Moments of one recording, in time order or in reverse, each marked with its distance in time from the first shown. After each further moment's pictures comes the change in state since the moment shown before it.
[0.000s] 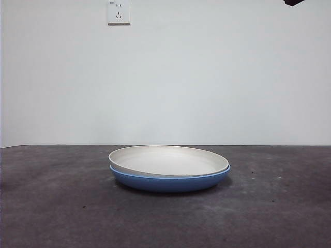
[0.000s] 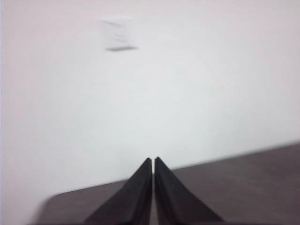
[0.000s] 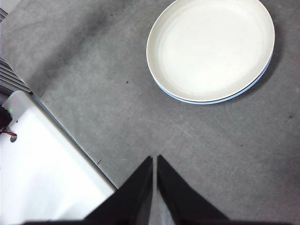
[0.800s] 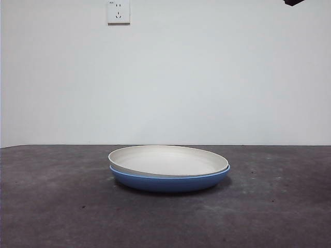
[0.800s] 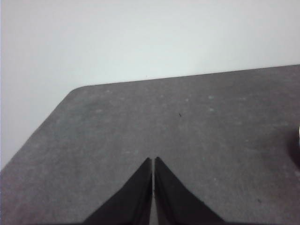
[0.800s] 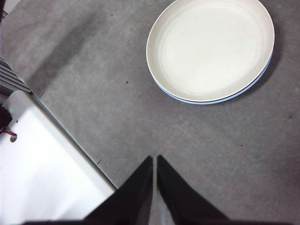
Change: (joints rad) left arm 0.073 -0.475 -0.711 0.024 -0.106 0.005; right arm 0.000 0.000 0.000 0.000 0.000 -0.001
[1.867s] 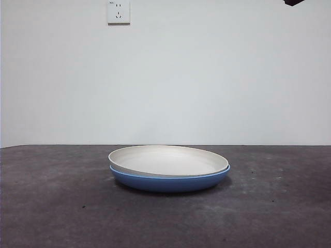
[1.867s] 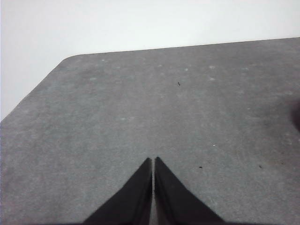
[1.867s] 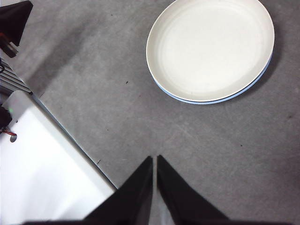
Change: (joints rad) left arm 0.000 -0.025 -0.090 -0.026 -0.002 -0.017; right arm 0.000 0.000 0.000 0.000 0.000 0.000
